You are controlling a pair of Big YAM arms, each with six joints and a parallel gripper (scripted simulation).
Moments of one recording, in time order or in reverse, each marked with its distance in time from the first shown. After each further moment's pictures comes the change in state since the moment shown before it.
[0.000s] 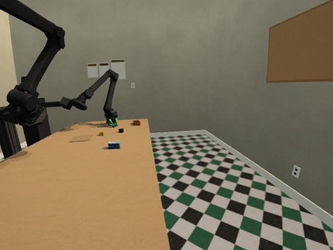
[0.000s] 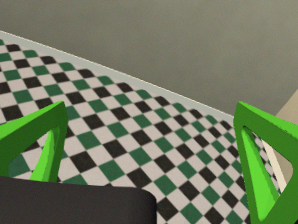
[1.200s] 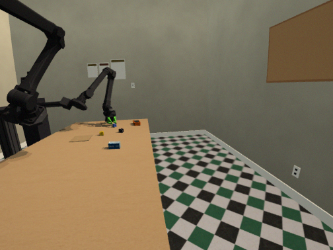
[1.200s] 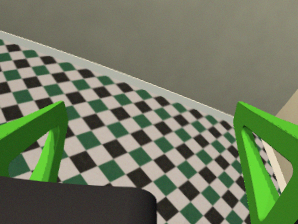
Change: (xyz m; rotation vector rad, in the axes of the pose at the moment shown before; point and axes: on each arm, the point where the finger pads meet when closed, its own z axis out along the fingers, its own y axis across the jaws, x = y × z) left arm 0.001 0.003 -0.036 -0.016 -0.002 -0.017; right arm 0.000 0.000 0.000 0.000 0.000 0.000
